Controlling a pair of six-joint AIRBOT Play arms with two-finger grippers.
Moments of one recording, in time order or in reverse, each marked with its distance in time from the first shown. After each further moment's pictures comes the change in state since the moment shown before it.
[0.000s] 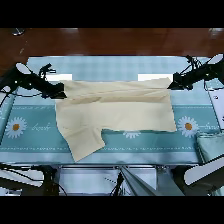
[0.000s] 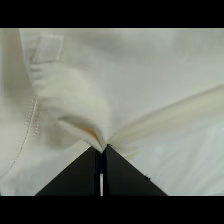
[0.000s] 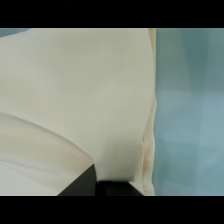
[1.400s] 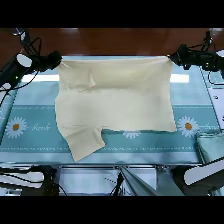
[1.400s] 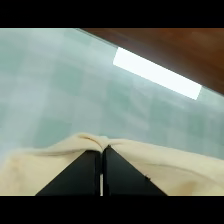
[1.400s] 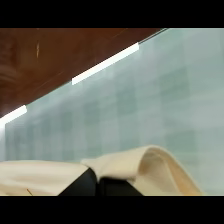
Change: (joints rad) left arm -0.087 0.053 0.077 -0.026 0.678 -0.226; right arm 0.010 0.034 0.029 0.478 -0.398 -0.056
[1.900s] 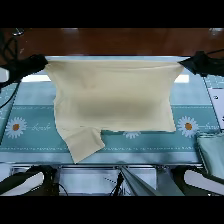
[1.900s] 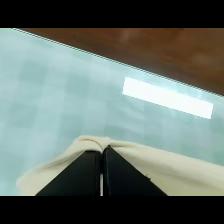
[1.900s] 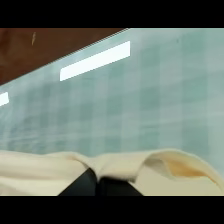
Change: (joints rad) left arm 0.020 0.355 -0.285 0.013 0.111 0.127; right arm -0.053 0.462 -0.383 -0.024 0.028 -0.107
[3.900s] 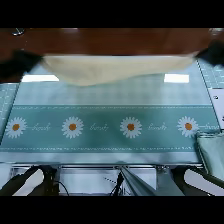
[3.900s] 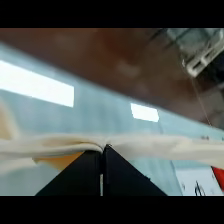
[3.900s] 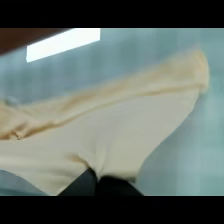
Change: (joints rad) left arm 0.246 0.238 0.046 -0.765 -0.518 0.415; right arm -0.030 0.116 0.349 -0.248 0.260 0.164
